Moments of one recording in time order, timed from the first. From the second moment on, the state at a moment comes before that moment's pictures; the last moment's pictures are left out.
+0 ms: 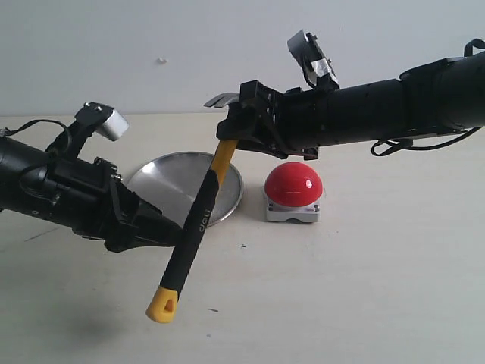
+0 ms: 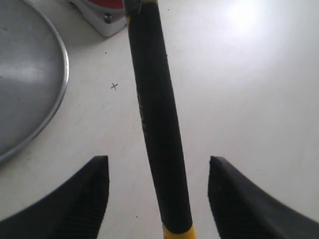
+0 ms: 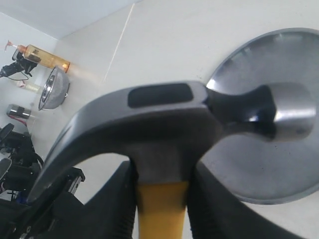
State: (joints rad) left arm -0.32 1.59 -0.82 -1.17 0.75 1.39; right arm 0.20 1.86 -1.09 1.70 0.77 -1.13
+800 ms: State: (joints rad) left arm -0.32 1.76 -0.82 -1.36 0.76 1.54; right arm 0.20 1.87 -1.11 1.70 0.78 -1.13
